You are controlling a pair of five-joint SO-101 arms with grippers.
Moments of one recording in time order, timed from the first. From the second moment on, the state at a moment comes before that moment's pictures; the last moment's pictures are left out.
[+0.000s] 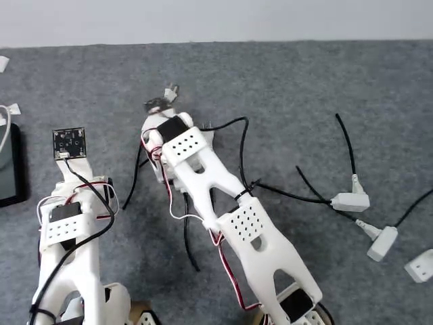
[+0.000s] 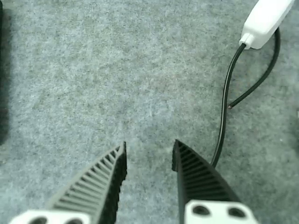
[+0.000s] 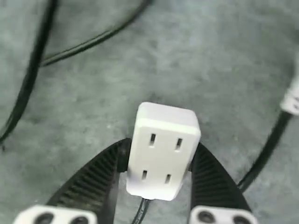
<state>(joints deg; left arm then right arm) -20.9 -30.6 65.1 32.8 -3.6 -39.8 66.5 -69.6 97.1 -8.0</state>
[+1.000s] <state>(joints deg) -20.9 -30.6 65.1 32.8 -3.6 -37.5 62.2 -68.3 97.8 -3.9</state>
